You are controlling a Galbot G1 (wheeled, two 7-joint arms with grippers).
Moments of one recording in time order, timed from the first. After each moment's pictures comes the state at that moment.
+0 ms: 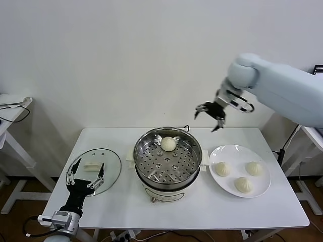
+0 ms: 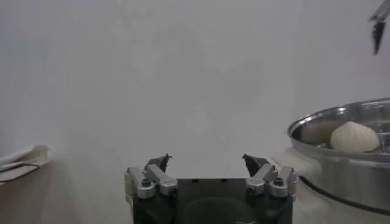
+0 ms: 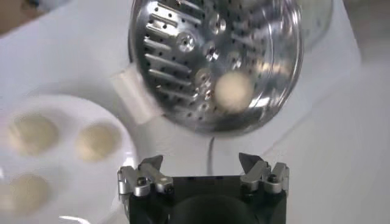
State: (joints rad) left arm 1.58 -1.43 -0.70 -2.10 0.05 0.00 0.14; right arm 0.58 0.75 -1.16 1.28 0.12 0.21 -1.23
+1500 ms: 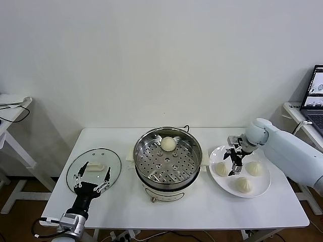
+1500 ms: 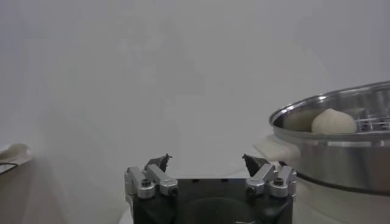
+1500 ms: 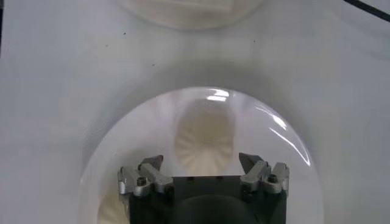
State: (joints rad) left arm 1.58 -1.44 -0.66 -2.06 0.09 -0.03 0.15; right arm -0.03 0.81 -0.69 1.04 -0.12 -0.18 -1.21
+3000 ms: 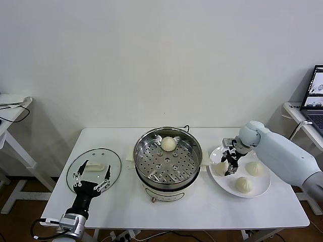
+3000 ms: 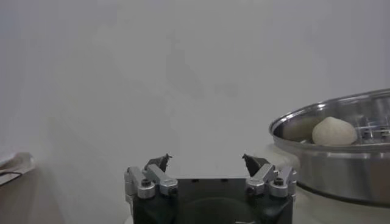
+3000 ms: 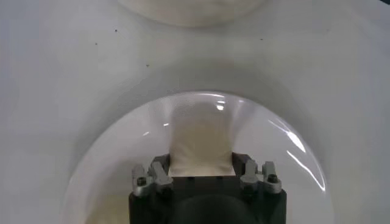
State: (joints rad) left arm 1.59 -1.45 -0.66 -2.10 0.11 -0.03 0.14; right arm -0.01 0.80 -0.70 1.05 -0.12 -0.19 -1.24
